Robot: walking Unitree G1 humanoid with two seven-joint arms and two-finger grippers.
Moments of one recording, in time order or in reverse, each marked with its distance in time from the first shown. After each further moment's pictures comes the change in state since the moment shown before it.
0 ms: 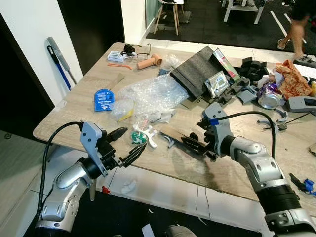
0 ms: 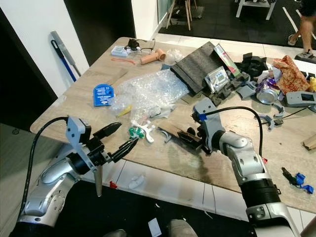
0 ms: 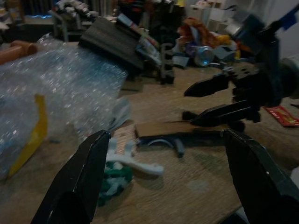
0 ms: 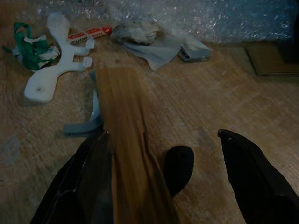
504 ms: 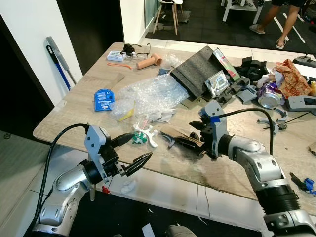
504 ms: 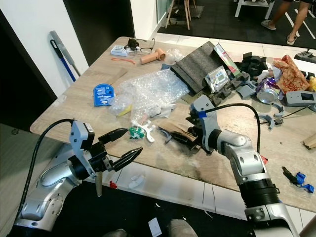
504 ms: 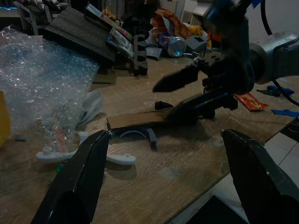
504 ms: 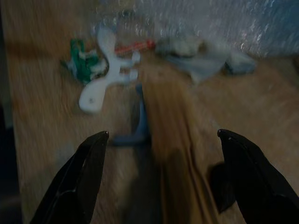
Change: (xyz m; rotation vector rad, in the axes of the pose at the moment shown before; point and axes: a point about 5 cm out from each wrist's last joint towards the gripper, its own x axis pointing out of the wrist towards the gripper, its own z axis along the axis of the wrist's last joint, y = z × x) left arm -0.003 -0.011 -0.003 -0.021 0.038 -0.103; right arm -0.001 0.014 0.007 0.041 -0.018 0.128
